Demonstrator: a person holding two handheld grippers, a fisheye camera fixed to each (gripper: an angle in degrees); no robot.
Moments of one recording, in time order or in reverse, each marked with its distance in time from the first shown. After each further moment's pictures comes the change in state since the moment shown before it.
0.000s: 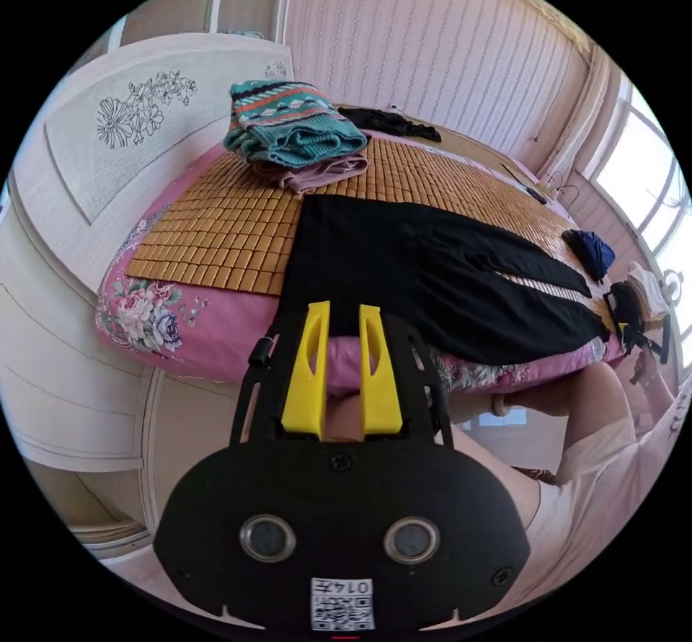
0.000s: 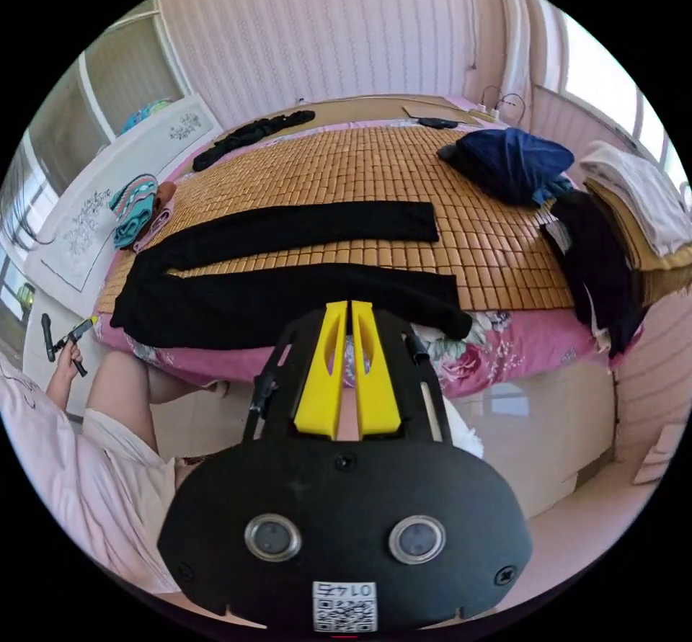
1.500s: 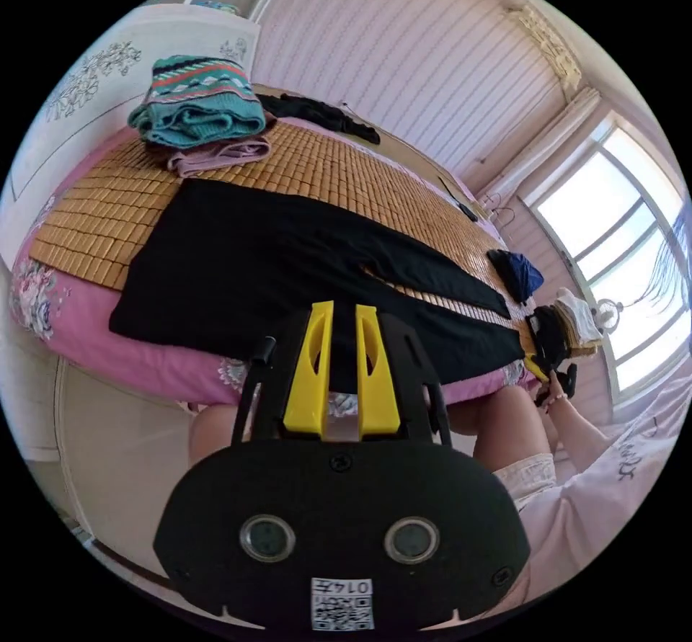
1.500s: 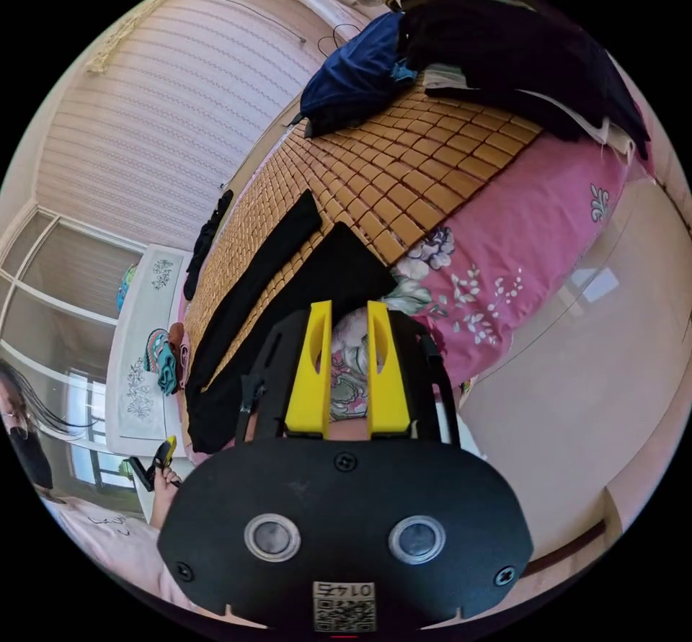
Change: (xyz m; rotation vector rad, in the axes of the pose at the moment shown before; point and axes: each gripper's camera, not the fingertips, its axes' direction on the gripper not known) left arm 0.094 -0.009 0.023 -0.012 0.338 -0.056; right arm 0.263 0.096 0.031 0.061 -0.285 0.617
